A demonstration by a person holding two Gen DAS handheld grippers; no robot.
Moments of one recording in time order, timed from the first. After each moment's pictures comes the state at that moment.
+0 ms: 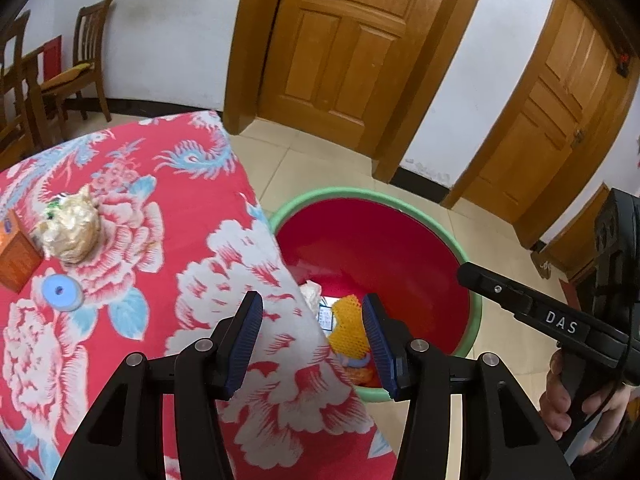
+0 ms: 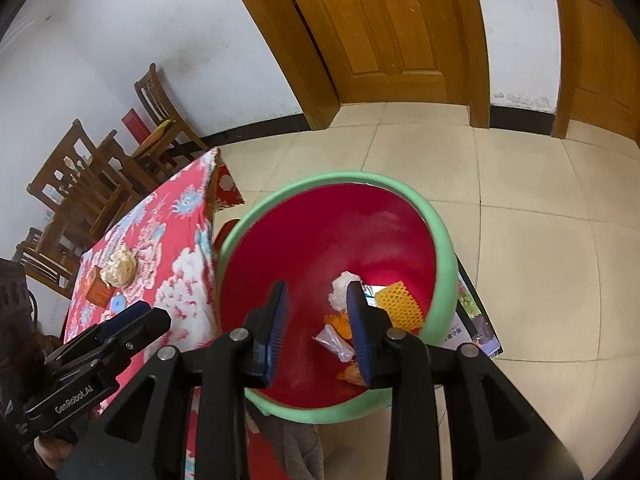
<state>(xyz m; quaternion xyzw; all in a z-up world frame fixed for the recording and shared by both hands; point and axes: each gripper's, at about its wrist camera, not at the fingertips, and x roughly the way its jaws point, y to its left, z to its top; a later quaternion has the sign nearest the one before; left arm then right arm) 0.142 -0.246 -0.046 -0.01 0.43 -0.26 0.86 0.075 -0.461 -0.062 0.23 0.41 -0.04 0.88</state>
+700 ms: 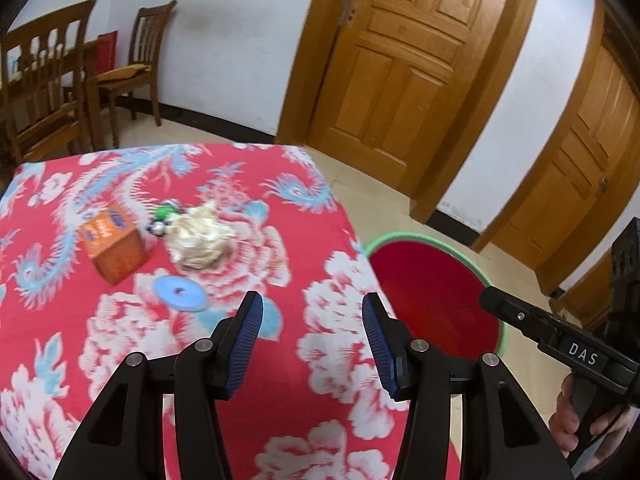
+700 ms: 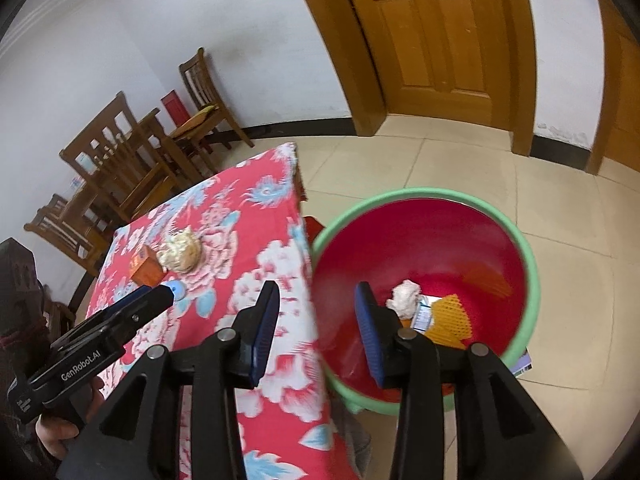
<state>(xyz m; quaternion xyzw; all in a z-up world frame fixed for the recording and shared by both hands) 0.141 -0.151 -0.016 -0.06 0.40 -0.19 0.89 0.089 -0.378 -0.025 0.19 0.39 0.02 0.90</state>
